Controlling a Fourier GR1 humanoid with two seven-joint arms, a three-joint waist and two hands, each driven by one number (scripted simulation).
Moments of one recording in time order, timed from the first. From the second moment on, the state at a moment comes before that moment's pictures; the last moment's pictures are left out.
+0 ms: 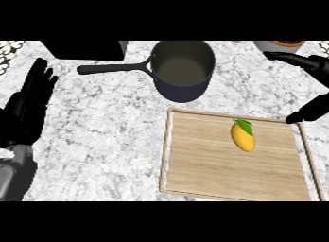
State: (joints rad) left arm -0.24 0.38 -0.05 -1.59 0.25 0.27 0.18; right arm -0.71 -0.73 0.31 -0.86 0.04 0.44 -0.78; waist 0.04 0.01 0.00
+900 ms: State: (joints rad) left arm -0.21 0.35 -0.01 -1.60 0.22 0.26 0.19; right arm -0.74 -0.70 0.58 -1.10 0.37 0.54 -0.56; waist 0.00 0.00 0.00
